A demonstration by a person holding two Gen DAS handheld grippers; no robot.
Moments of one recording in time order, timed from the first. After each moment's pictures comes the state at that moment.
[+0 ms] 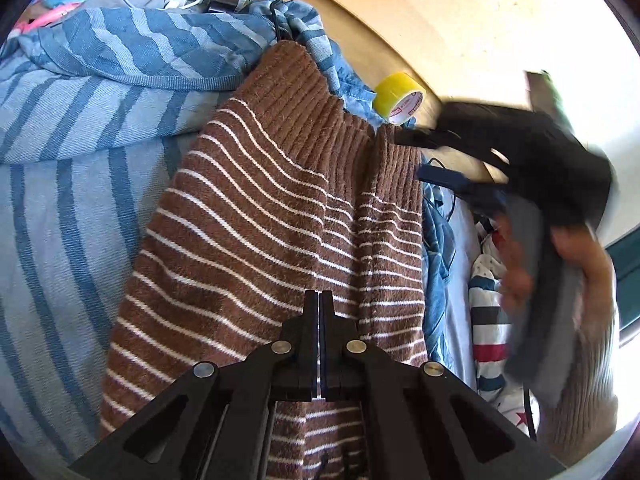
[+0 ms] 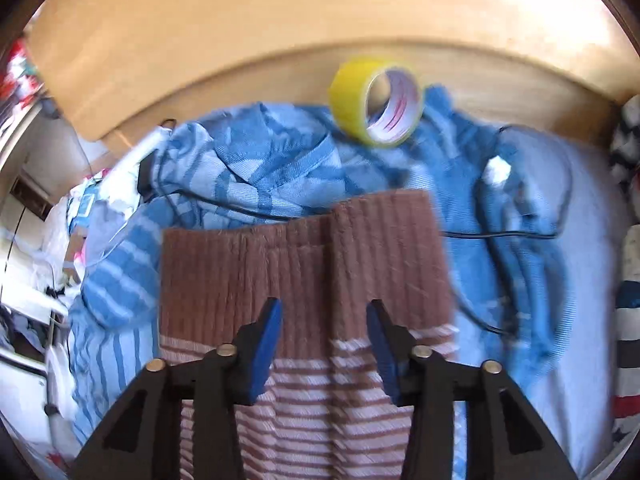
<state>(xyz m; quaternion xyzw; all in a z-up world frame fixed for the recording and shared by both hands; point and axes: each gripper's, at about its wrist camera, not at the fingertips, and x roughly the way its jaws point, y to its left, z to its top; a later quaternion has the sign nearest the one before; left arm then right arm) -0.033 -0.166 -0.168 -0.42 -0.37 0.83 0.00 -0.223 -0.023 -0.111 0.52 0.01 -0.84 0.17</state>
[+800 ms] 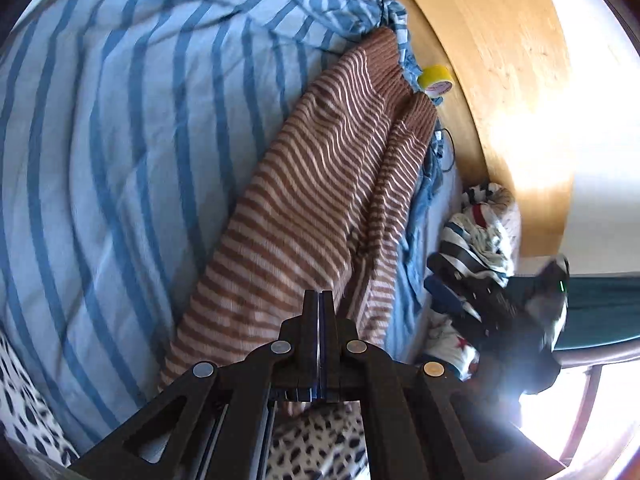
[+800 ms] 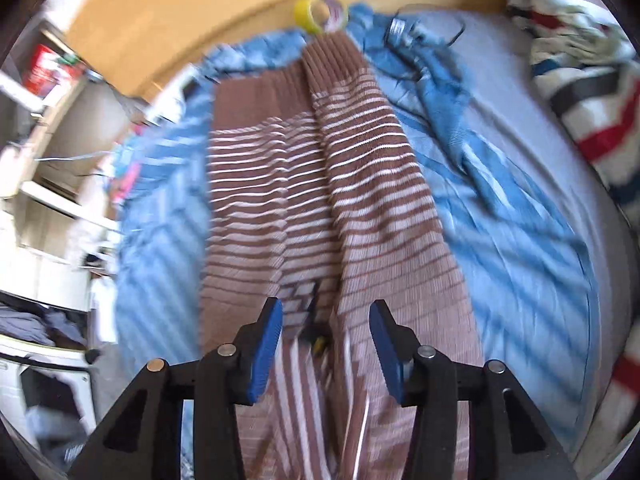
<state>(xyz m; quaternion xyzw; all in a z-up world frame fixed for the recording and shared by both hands) 0.195 -0.189 -0.122 -0.49 -0.51 0.71 0.00 0.010 0.078 -0.074 0.58 -0.10 -0.79 0.17</state>
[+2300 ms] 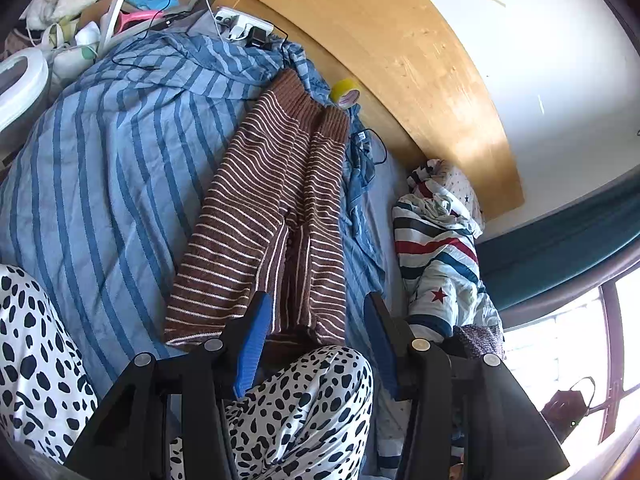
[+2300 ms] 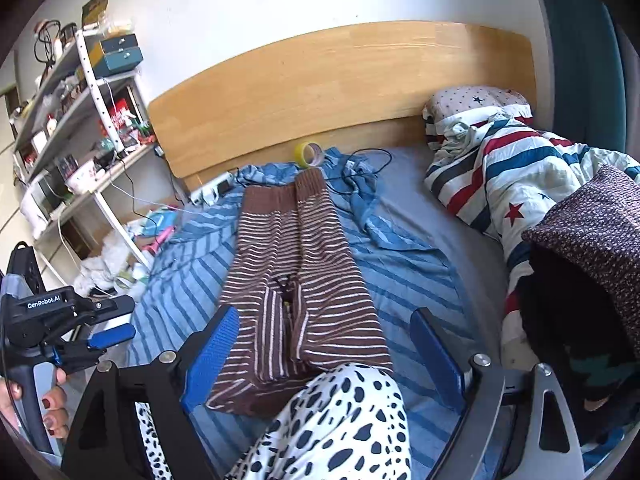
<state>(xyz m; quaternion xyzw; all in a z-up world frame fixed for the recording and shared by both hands) 0.293 -0.127 -0.015 -0.42 -0.41 0.81 0.02 0.254 0.188 0.022 0.37 -0.08 -0.92 0.13</state>
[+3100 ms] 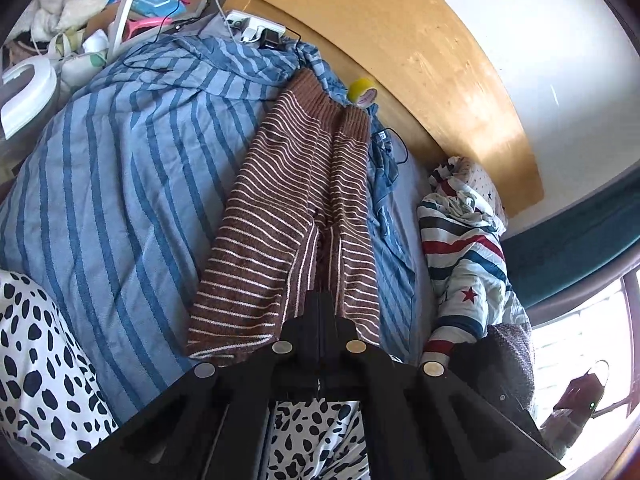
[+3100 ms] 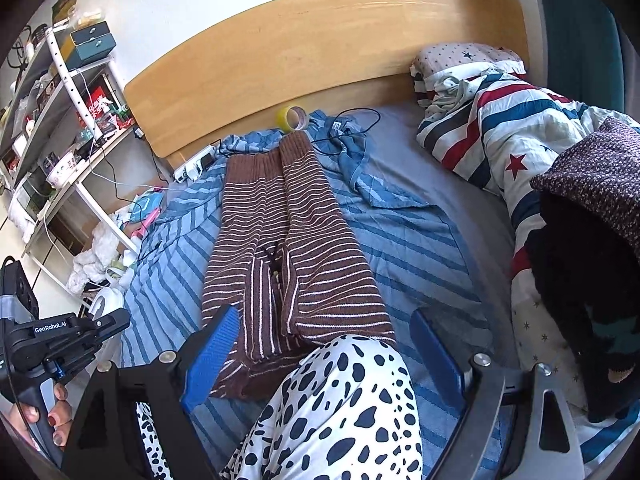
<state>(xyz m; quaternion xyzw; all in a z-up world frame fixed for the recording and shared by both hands) 0.291 -0.126 -0.039 -0.42 -0.36 0.83 0.00 0.240 0.188 -0.012 0.42 -0.10 -0.89 0.12</state>
